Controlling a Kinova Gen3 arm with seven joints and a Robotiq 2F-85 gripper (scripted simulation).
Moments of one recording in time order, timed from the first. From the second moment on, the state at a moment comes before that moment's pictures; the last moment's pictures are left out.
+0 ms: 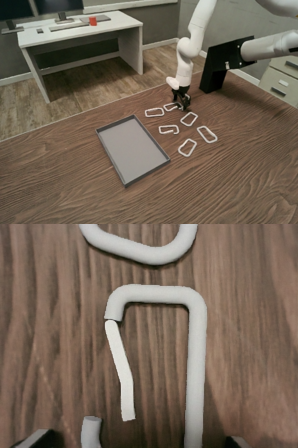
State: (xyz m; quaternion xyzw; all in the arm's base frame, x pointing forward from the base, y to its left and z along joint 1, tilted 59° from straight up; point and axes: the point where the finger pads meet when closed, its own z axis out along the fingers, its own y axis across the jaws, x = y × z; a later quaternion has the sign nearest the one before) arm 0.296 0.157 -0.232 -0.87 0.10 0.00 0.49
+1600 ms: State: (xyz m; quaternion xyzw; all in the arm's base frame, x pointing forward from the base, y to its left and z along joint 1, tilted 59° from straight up) arm 0.296 0.156 -0.232 -0.87 0.09 0.00 0.49
